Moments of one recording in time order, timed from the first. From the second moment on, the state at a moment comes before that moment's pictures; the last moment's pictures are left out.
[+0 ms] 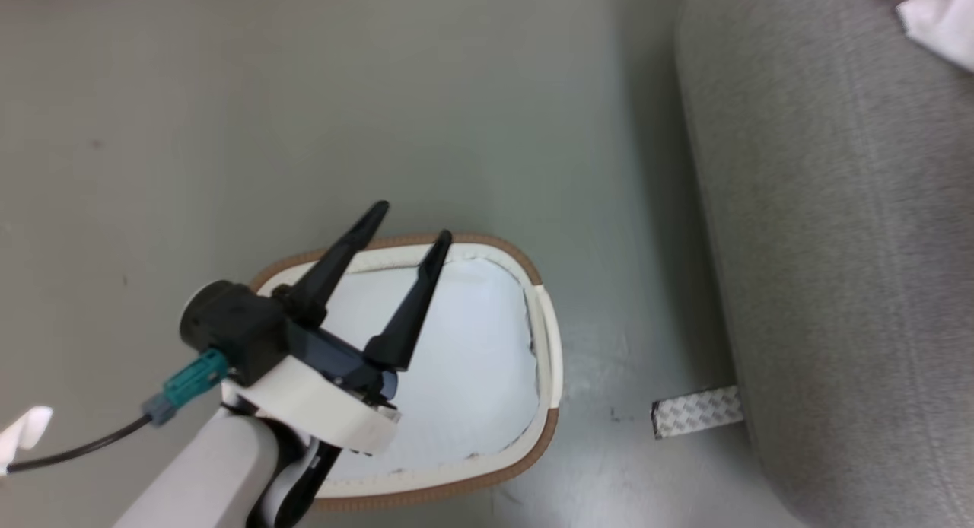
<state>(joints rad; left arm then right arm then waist) -0.46 0.42 -0.56 -0.11 -0.52 0.01 -0.16 -0.75 -0.14 -0.59 0.40 -0.19 0.13 -0.12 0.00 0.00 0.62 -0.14</state>
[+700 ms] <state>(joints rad) -0.09 0.28 -0.33 0.09 -0.52 0.13 -0.26 -0.12 -0.06 -0.24 0.07 0.09 0.13 -0.18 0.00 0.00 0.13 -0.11</state>
